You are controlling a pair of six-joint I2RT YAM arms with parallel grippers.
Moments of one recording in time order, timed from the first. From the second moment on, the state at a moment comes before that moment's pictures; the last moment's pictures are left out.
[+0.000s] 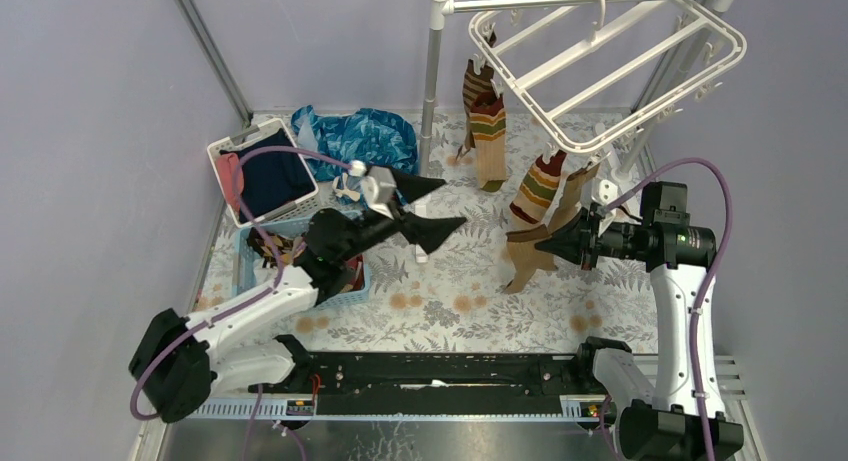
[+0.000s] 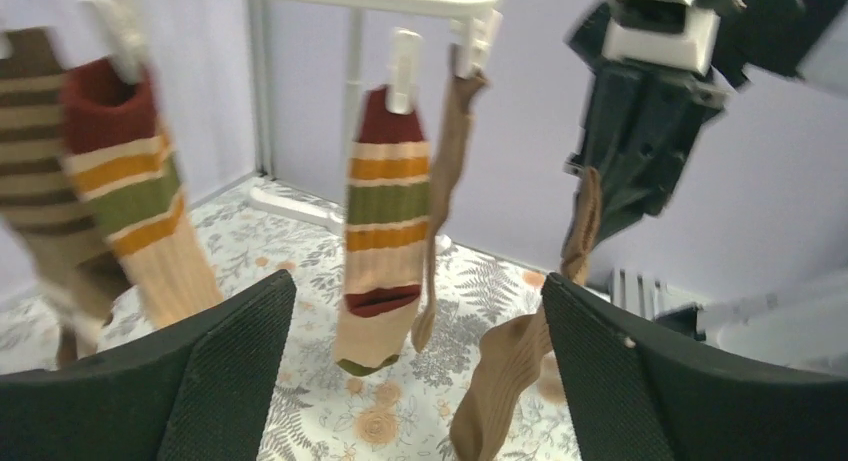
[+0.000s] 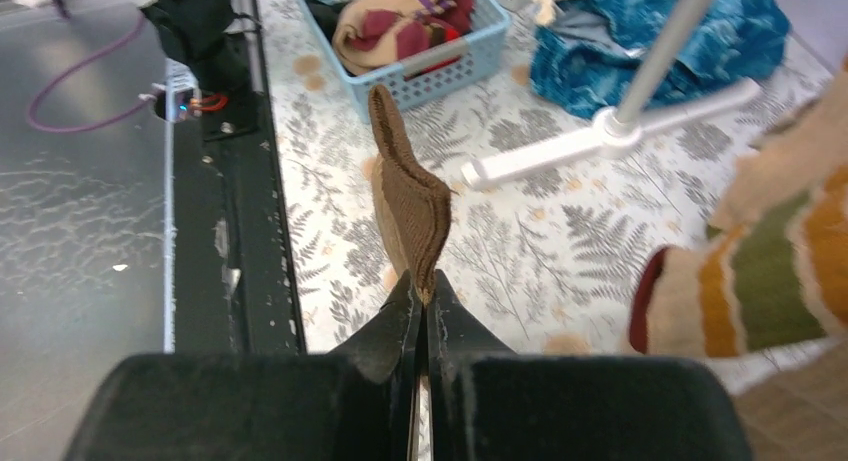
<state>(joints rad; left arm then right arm) -0.79 1.14 0.68 0.80 0.36 -0.27 -0.15 0.93 1.08 -1.23 -1.37 -1.03</state>
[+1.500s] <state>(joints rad) -0.40 1.75 1.23 0.70 -0.07 -0.07 -0.76 1.12 1.38 -1.40 -0.88 -1.08</state>
